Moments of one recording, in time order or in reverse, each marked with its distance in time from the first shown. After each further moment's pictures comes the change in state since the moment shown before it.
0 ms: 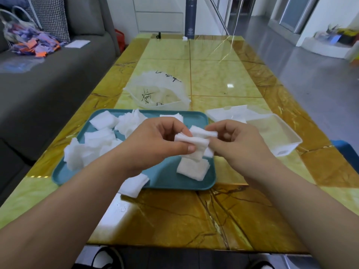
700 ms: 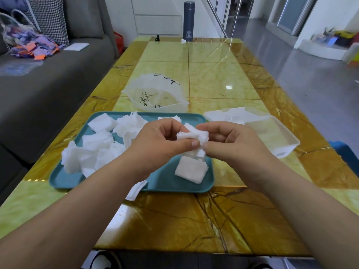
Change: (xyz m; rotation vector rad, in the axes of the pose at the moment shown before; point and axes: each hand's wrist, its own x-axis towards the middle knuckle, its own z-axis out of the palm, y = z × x) left_hand 0.006 -0.003 0.018 -0.090 0.176 -0.036; right_hand -0.006 -0.012 -0.006 0.244 -0.217 -0.014
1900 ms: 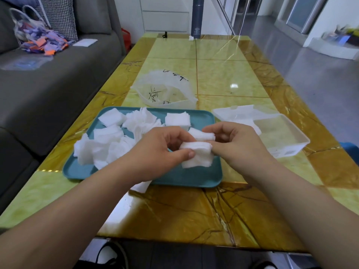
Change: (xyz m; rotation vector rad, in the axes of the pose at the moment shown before) left_hand -0.024 -0.004 -0.018 0.371 -0.075 0.076; right_hand 0.012 0.018 0.012 -0.234 0.134 0.002
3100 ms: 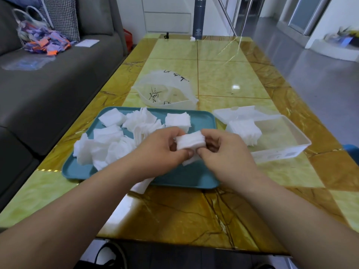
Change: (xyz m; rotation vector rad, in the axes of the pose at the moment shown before) left_hand 0.012 -0.009 0.005 0.100 -0.006 -0.084; right_hand -0.011 -0.004 0.025 -0.312 0.024 -0.068
